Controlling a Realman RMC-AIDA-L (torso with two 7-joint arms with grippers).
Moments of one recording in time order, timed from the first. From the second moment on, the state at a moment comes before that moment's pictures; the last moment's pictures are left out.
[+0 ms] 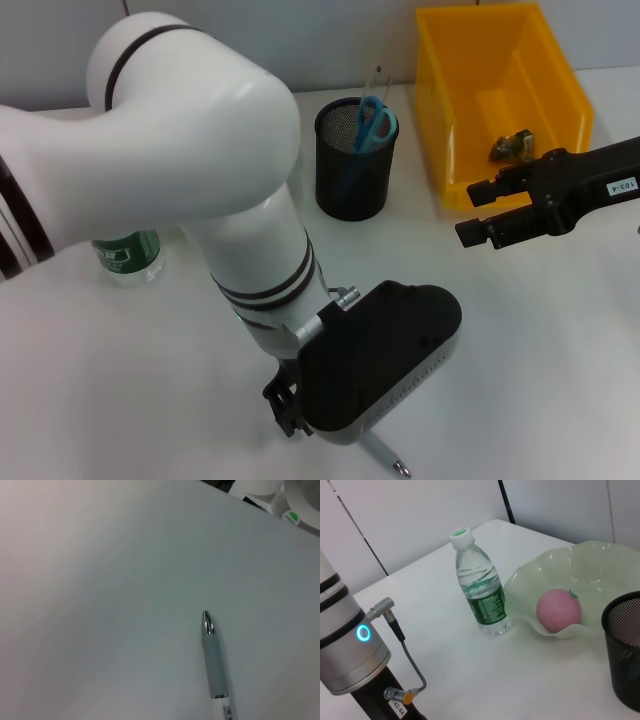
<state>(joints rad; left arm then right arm) -0.99 -2.08 2.11 1.09 2.29 1.36 -1.49 0.67 1.96 -0.64 -0.89 -2.26 -1.78 1.79</state>
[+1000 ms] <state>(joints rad) -0.98 -2.08 2.16 1.09 2.26 1.30 -1.50 0.67 1.96 -0.68 -0.89 -2.26 -1.76 1.78</state>
